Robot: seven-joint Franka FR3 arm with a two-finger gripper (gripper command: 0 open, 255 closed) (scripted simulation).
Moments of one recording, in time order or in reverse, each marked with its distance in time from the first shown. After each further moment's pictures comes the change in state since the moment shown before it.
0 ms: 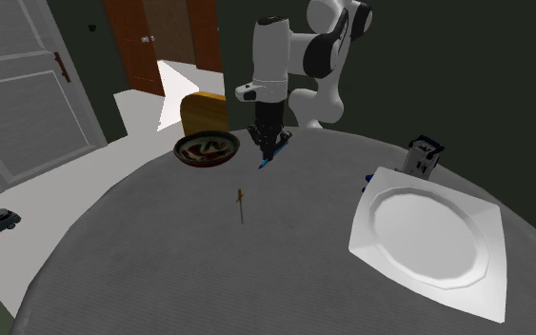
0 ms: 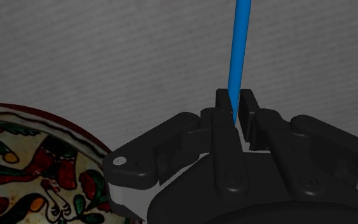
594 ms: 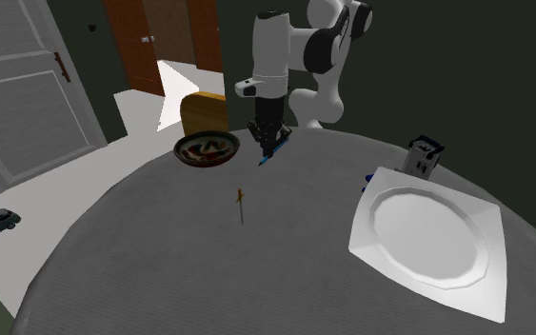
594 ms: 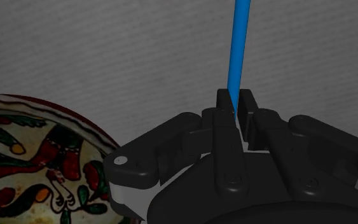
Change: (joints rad) arm -0.001 -0.004 -0.002 0.025 -0.002 -0.029 0.002
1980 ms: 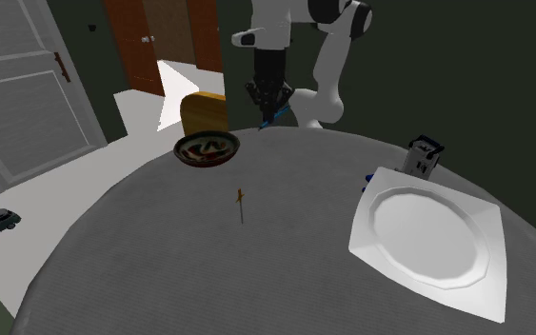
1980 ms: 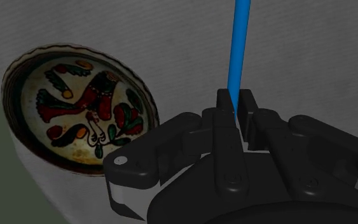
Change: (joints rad) arm -0.010 -0.002 -0.023 0.274 -0.019 -0.276 0.013
